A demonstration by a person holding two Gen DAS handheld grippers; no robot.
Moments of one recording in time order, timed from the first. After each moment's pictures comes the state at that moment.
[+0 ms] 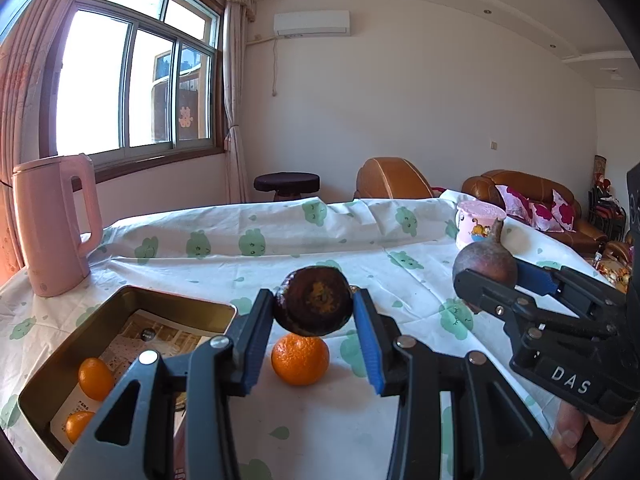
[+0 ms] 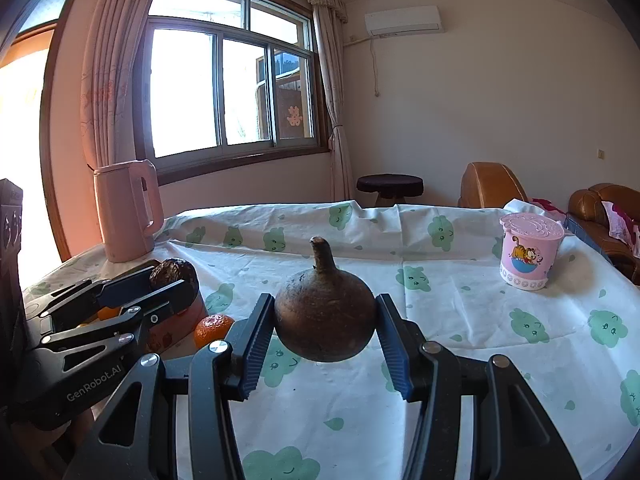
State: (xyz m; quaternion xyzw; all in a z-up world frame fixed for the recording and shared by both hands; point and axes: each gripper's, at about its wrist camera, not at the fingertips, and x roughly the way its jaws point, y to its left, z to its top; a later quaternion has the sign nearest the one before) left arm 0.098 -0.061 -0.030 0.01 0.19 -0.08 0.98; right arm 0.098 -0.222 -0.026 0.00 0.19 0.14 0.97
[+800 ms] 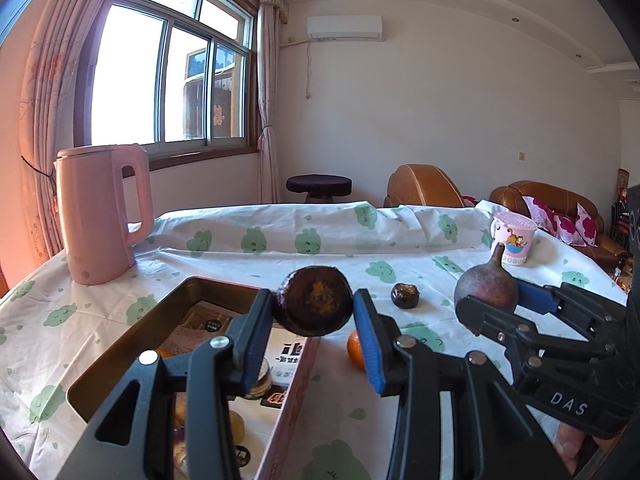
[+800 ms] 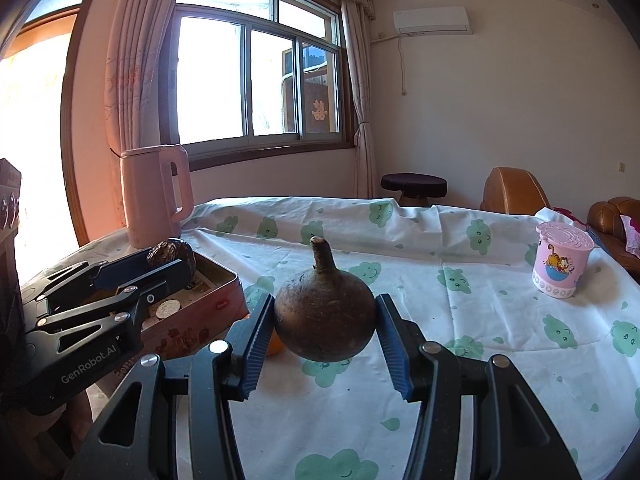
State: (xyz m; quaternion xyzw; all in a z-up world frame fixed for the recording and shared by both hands) left arm 0.084 -0.003 -0.025 -0.01 0.19 -0.02 0.98; right arm 0.097 -0.174 -0.029 -0.02 0.21 0.20 0.96
